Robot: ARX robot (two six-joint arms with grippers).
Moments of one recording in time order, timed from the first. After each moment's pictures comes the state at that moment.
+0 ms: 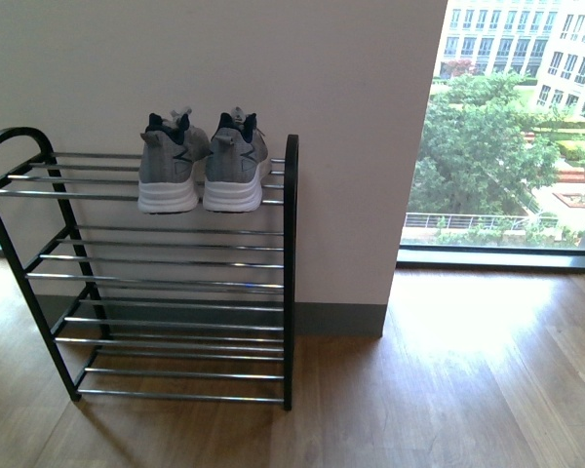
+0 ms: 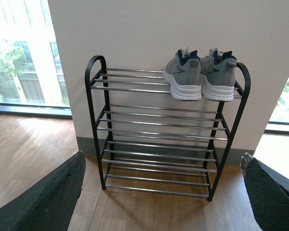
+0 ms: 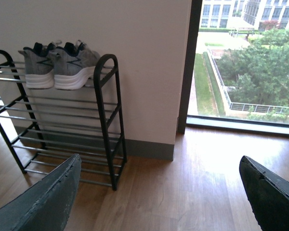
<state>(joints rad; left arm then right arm) 0.00 0.02 0.01 0.00 0.00 0.00 0.00 0.00 0.02 0.00 0.00 -0.01</state>
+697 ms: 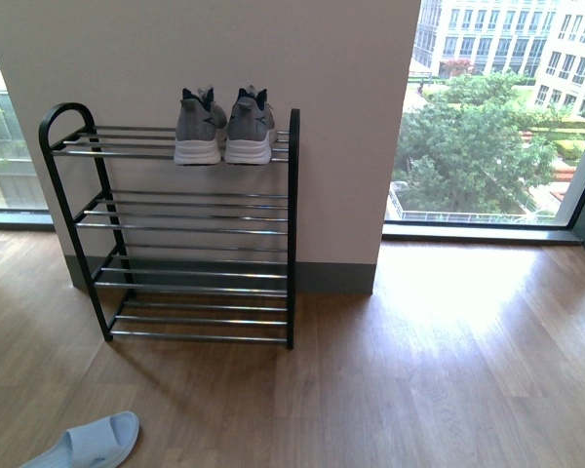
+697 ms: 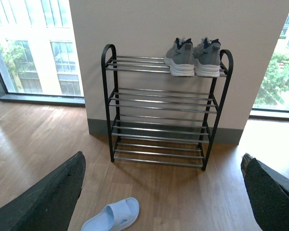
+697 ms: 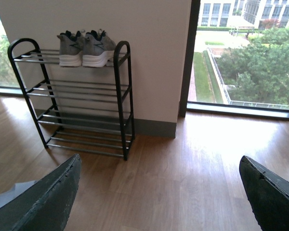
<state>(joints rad) 0.00 0.02 0.01 0.00 0.00 0.00 0.00 0.00 0.02 0.00 0.00 -0.01</state>
